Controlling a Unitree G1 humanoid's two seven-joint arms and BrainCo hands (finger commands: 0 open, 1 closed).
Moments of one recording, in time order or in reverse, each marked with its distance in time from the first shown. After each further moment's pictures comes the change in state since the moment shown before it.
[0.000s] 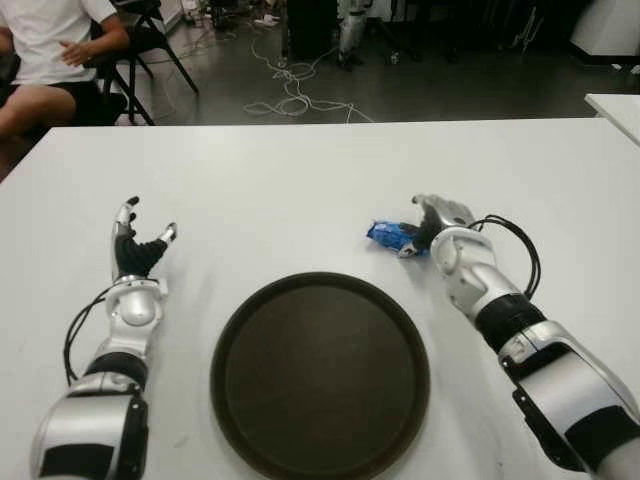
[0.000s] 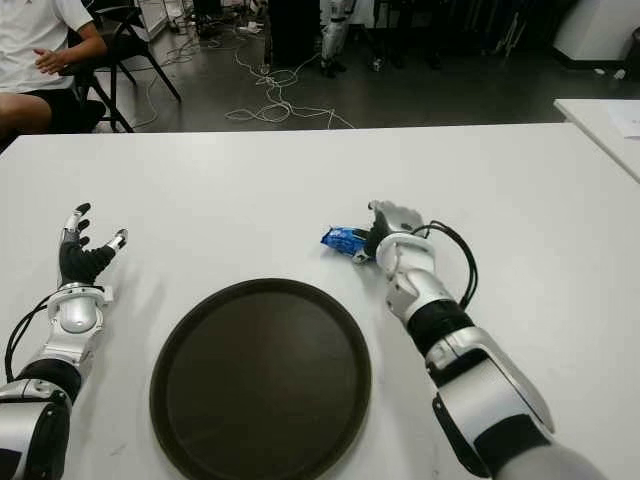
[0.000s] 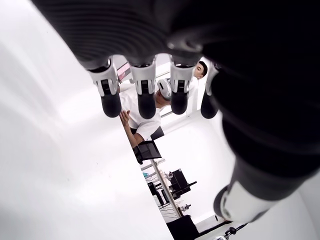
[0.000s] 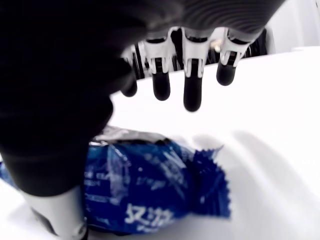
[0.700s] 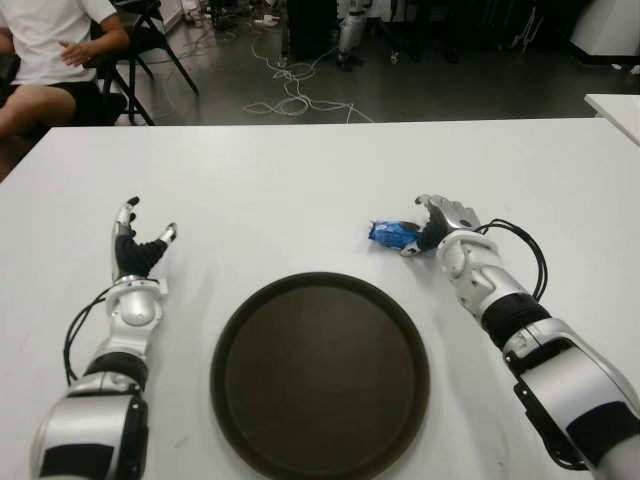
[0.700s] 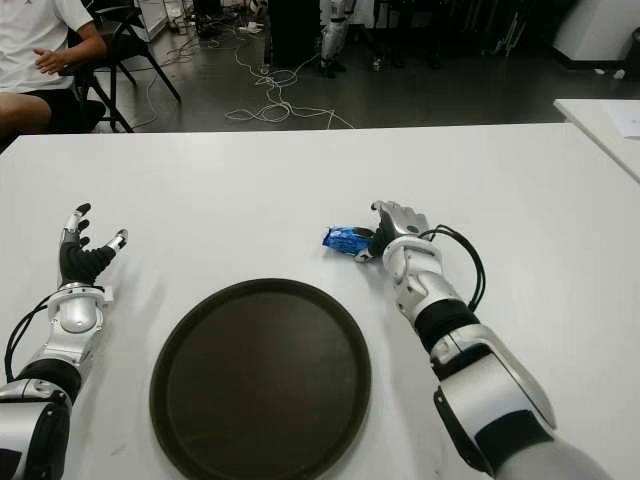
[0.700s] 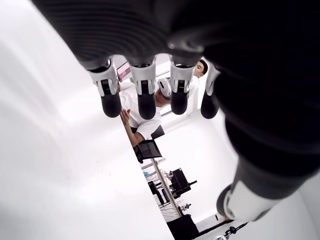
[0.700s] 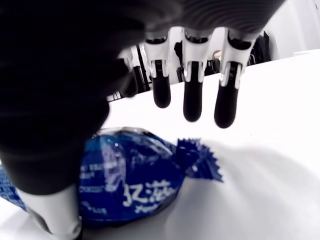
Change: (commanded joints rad) left arm 0.000 0.003 -0.006 0.000 0.010 0.004 0.011; right arm -0.025 0.006 -0.003 0.099 0.010 -0.080 -0.062
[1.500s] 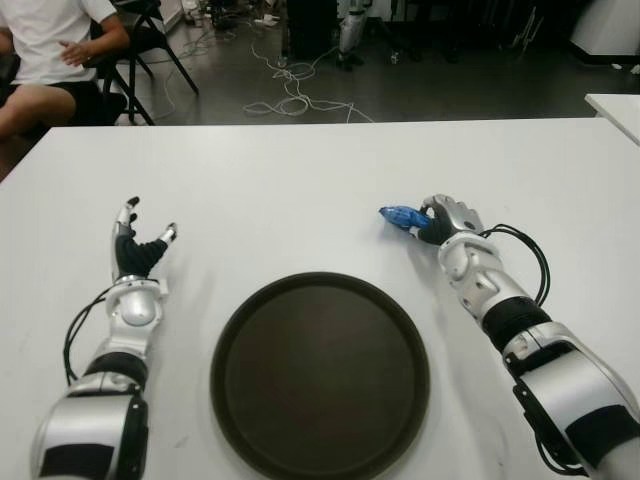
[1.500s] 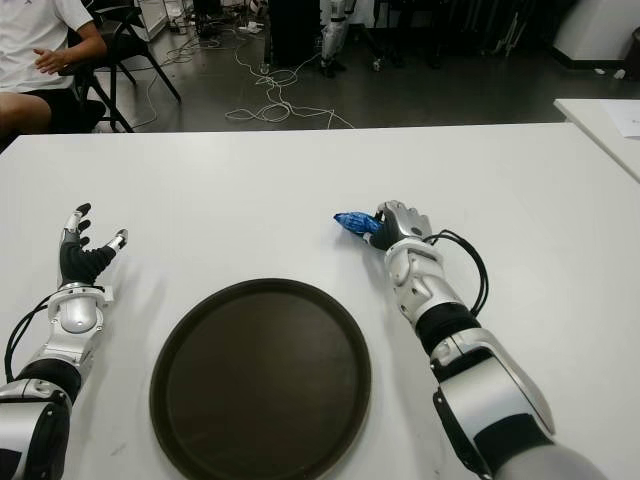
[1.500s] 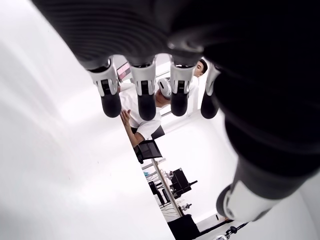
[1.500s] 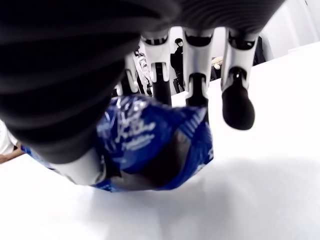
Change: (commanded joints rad) left arm 0.002 0.002 -0.001 0.000 0.004 -0.004 0.006; right arm 0.025 0.009 -0.062 -0.016 0.073 -0.068 -0.058
